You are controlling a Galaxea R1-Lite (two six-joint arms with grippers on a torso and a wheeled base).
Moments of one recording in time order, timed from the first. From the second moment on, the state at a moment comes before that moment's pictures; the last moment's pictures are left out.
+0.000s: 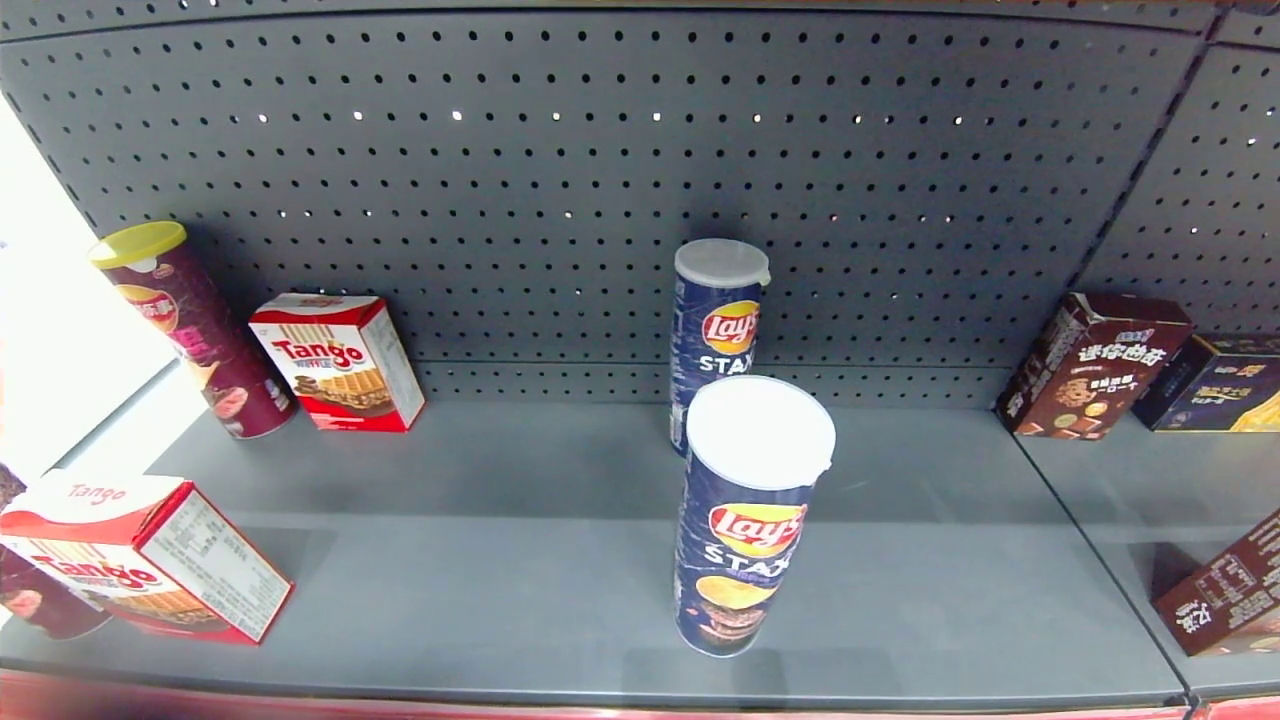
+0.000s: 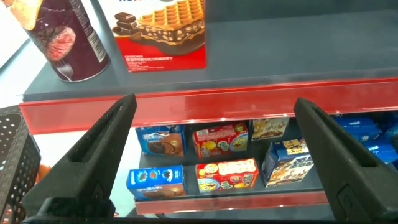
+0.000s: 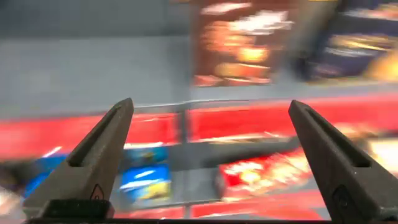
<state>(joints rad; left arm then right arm) 0.00 0.00 0.00 0.01 -0.05 0.05 -0.19 0.09 -0.01 -0.05 -0.01 -0.01</state>
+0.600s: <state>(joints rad) 0.00 0.00 0.00 0.01 -0.02 0.02 -0.19 0.09 0.00 0.00 0.00 -0.01</state>
